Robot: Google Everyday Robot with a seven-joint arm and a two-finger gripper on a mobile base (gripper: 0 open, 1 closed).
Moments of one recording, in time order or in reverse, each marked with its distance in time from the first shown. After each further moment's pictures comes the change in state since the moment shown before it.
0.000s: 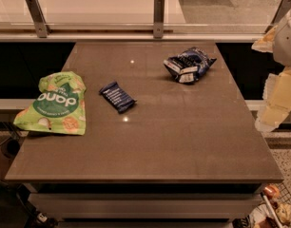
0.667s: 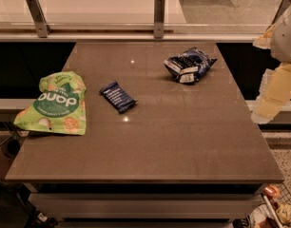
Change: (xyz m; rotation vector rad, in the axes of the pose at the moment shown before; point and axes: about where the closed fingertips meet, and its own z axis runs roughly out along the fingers) arm 0.003 -0.020 0.009 0.025 0.003 0.026
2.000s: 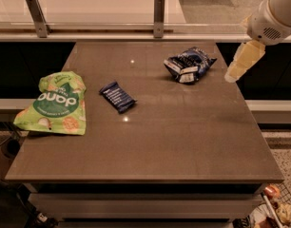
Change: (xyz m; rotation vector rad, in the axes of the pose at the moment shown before) arm -0.008 -0.141 0.075 0.114 -0.144 0.099
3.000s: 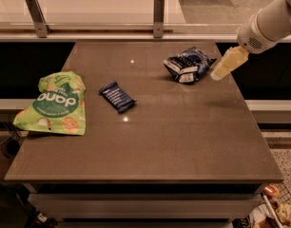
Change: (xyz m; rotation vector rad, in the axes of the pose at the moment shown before) arm 0.000 -0.030 0.053 0.057 -0.110 0.159
